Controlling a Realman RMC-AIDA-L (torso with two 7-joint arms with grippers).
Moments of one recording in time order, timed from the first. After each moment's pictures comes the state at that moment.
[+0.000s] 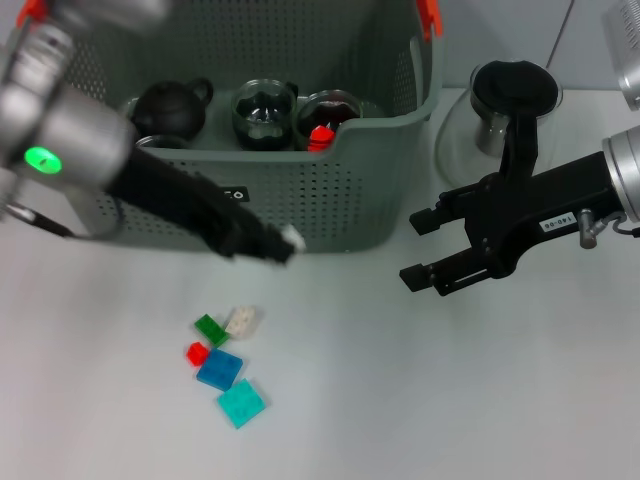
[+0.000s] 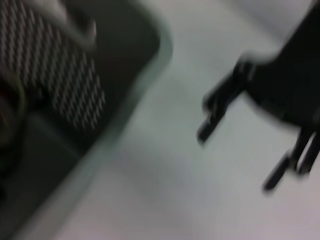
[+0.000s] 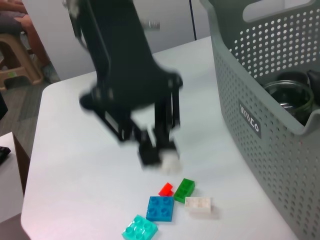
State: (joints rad) left arm -0.71 -2.13 -2.27 -1.31 -0.76 1.89 -2.28; right arm 0.76 2.06 -0.95 -0.92 -2.21 -1.66 1.77
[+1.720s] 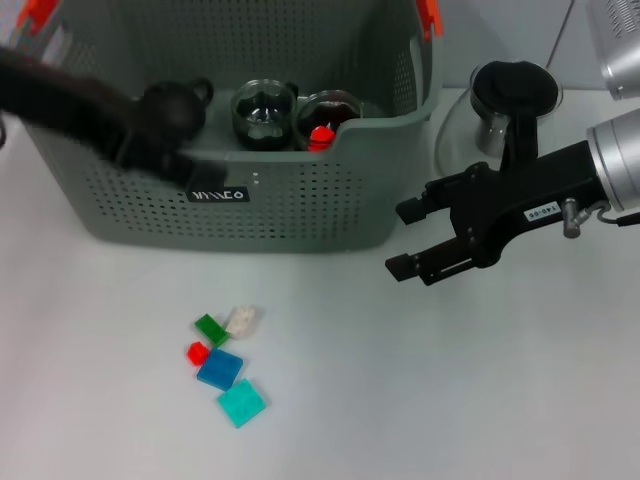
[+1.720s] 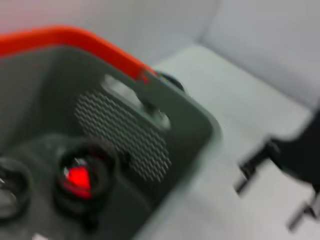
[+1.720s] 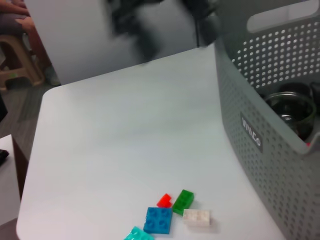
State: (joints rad) left arm -0.70 -1.99 -2.38 -1.45 -0.87 1.98 -2.33; right arm 0.78 2.07 -0.95 -0.92 -2.21 -1.65 1.77
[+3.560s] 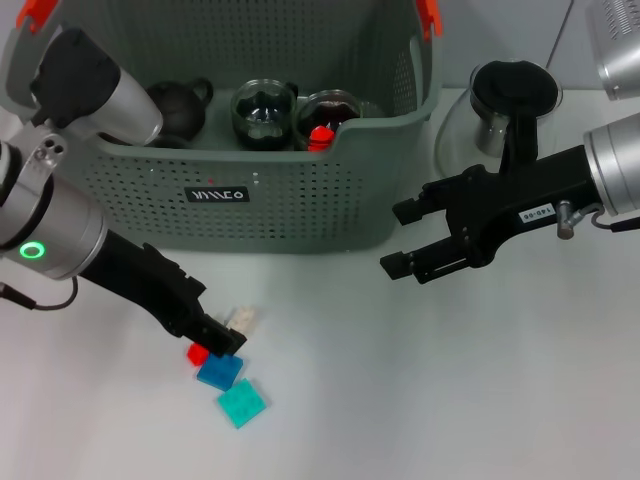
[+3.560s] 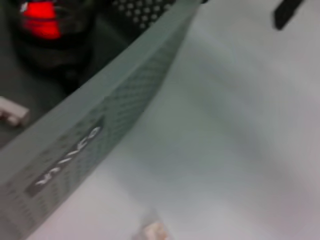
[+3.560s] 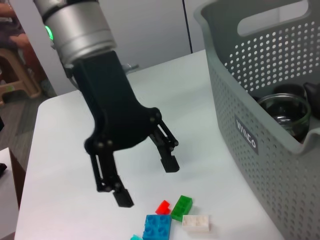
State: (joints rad) left arm -0.53 -2.16 -2.06 -1.41 -0.58 1.77 -2.27; right arm 0.78 2.07 -0.93 -0.88 -2.20 -1.62 1.77
